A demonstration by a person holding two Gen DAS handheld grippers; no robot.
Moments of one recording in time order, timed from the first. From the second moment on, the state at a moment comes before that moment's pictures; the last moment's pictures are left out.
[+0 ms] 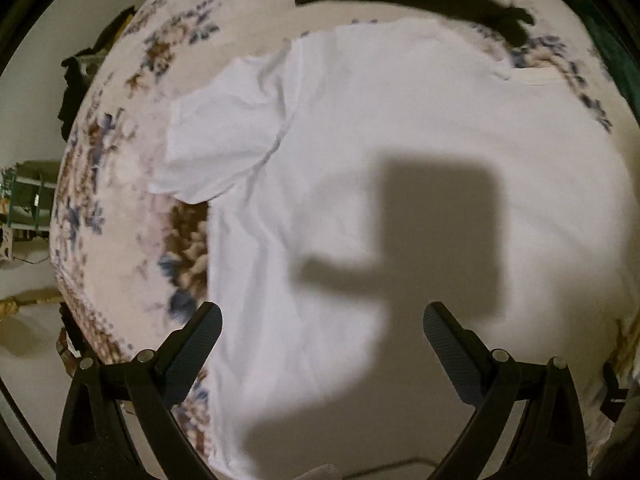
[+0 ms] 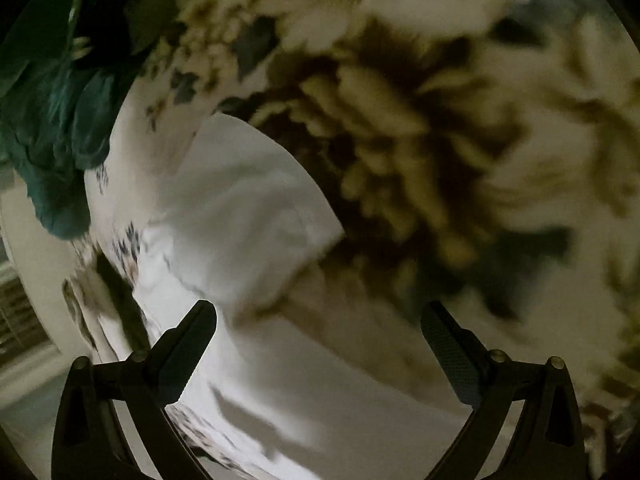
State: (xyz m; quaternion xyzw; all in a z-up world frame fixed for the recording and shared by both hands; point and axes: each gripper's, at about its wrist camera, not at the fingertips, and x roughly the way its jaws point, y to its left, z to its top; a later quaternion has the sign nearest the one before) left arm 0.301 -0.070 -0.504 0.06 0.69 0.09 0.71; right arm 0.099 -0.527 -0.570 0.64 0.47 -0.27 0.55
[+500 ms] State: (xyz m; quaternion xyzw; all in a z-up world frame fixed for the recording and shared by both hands) left arm 0.326 -0.007 -0.521 -0.01 0.67 0.11 0.73; right arm 0.215 -0.456 -0.509 0.40 0.44 -0.33 0.73
